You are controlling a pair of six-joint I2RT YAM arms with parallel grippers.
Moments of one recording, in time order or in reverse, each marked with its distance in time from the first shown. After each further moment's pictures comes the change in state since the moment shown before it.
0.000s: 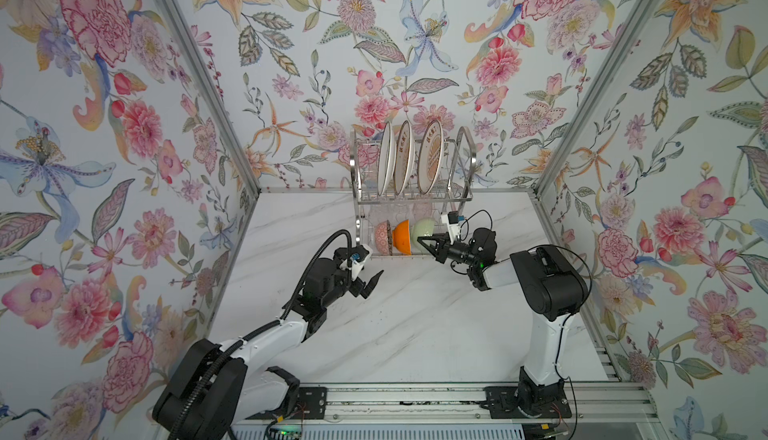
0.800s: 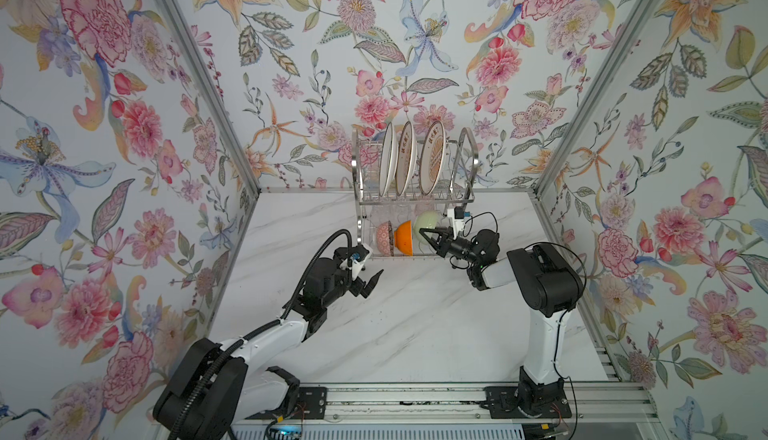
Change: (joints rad) left arm -0.002 0.000 0.001 0.001 -0.010 0.000; right arm -0.006 0.040 0.027 0.222 0.038 0.154
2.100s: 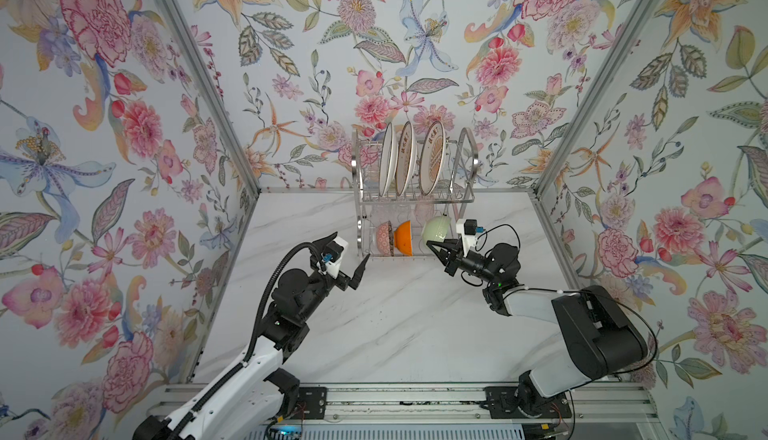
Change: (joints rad) left arm 0.028 -0.430 0.000 -0.105 -0.131 -0.063; right arm 0.081 -0.560 -0.350 -0.296 0.124 -0.303
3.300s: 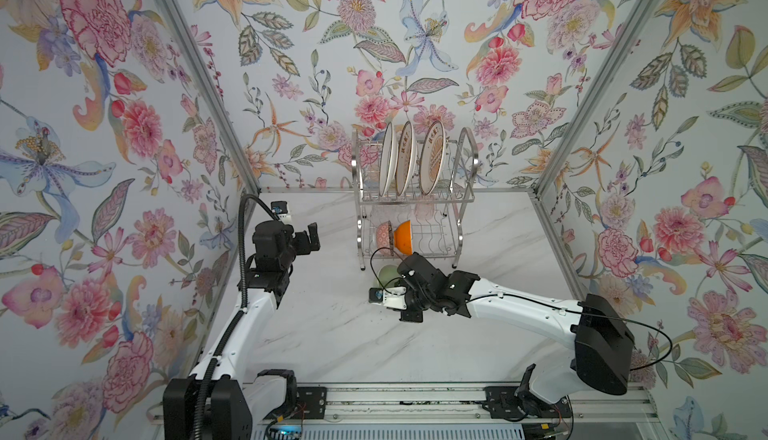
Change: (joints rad) left arm 0.447 0.357 0.342 -0.424 -0.033 -0.325; right arm 0.648 0.076 0.594 -1.548 0.559 -0.966
